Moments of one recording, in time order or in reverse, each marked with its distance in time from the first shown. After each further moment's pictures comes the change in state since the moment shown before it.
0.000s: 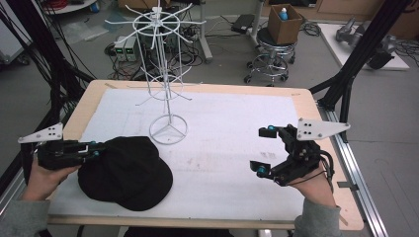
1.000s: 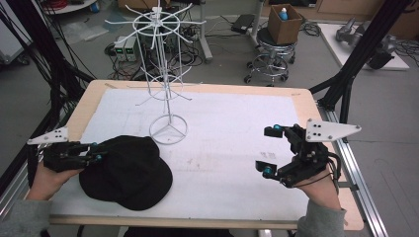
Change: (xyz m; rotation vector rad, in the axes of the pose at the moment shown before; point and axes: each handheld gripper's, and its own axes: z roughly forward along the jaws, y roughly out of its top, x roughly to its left) left arm 0.015 -0.021 0.009 0.051 0.022 -0.015; right arm 0.004 0.002 -0.012 -0.033 -0.013 -0.004
